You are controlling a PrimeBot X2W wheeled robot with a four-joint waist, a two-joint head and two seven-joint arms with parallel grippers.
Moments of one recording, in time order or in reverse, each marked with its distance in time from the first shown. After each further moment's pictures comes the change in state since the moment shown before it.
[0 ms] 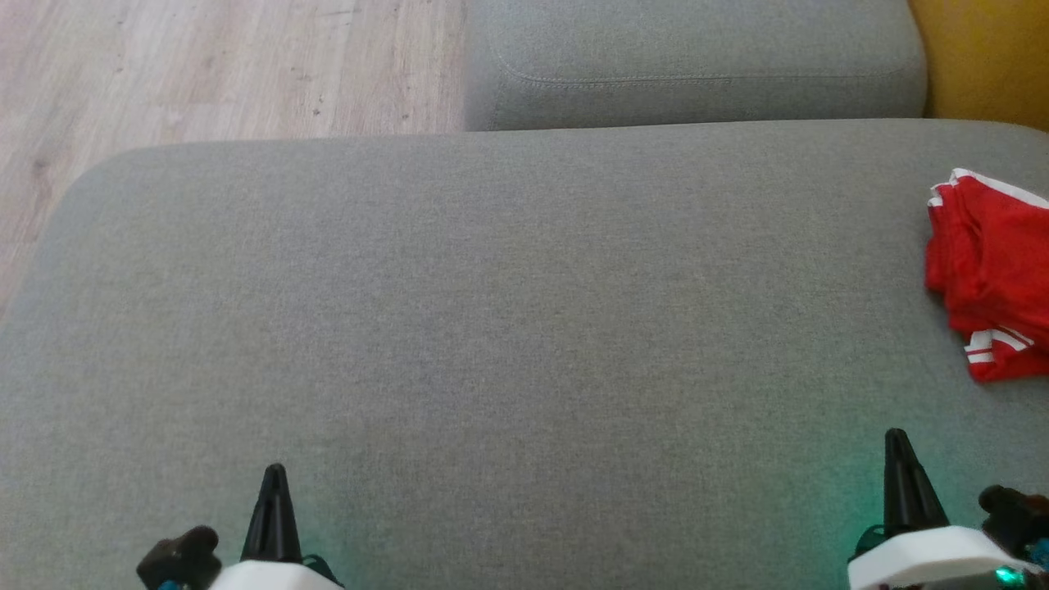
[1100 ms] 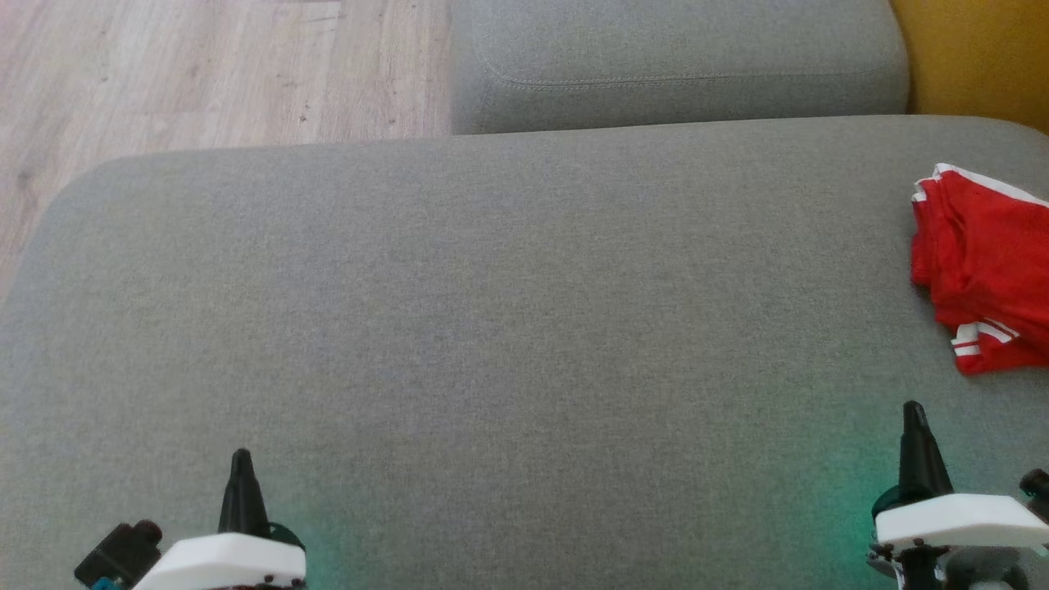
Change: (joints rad) left arm -0.031 -0.001 0.061 -0.042 -0.381 -0.027 0.098; right arm -0.058 0.000 -0.009 -0.016 0.435 0.000 0.101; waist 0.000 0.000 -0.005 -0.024
